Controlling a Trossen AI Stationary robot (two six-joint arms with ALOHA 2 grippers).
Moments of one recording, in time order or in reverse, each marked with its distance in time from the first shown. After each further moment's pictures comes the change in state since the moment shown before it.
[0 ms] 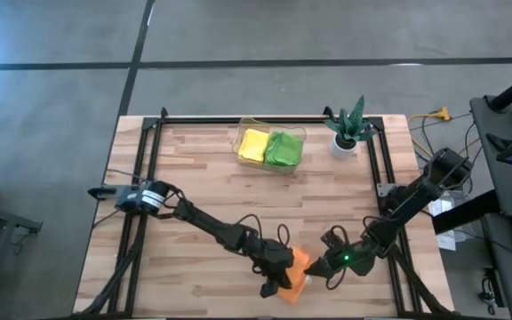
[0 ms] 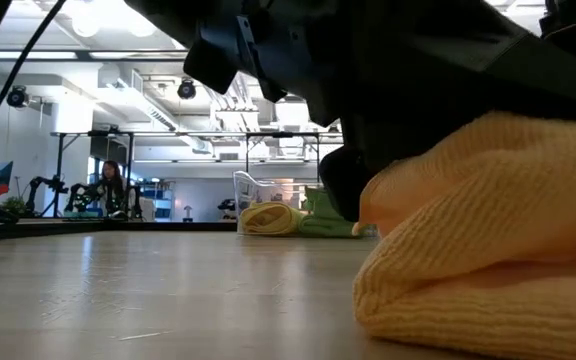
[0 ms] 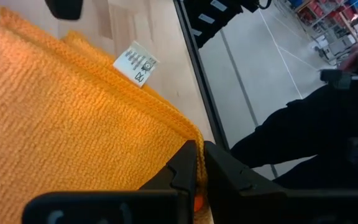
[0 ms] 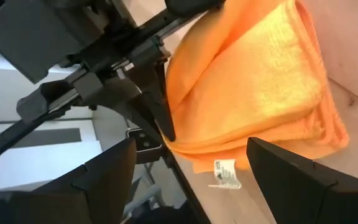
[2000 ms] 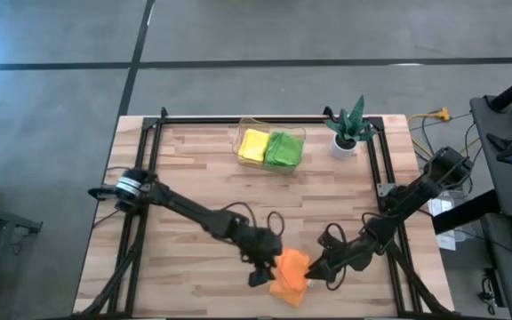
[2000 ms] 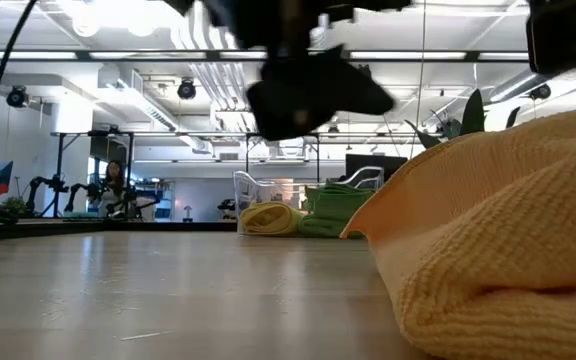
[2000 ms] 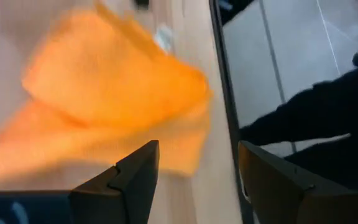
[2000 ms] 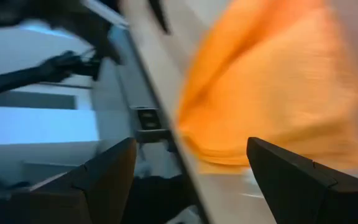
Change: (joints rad) left arm 0.027 -0.230 -0.034 -0.407 -0.043 0.029; right arm -0.046 -0.013 0.002 0.016 -0.129 -0.178
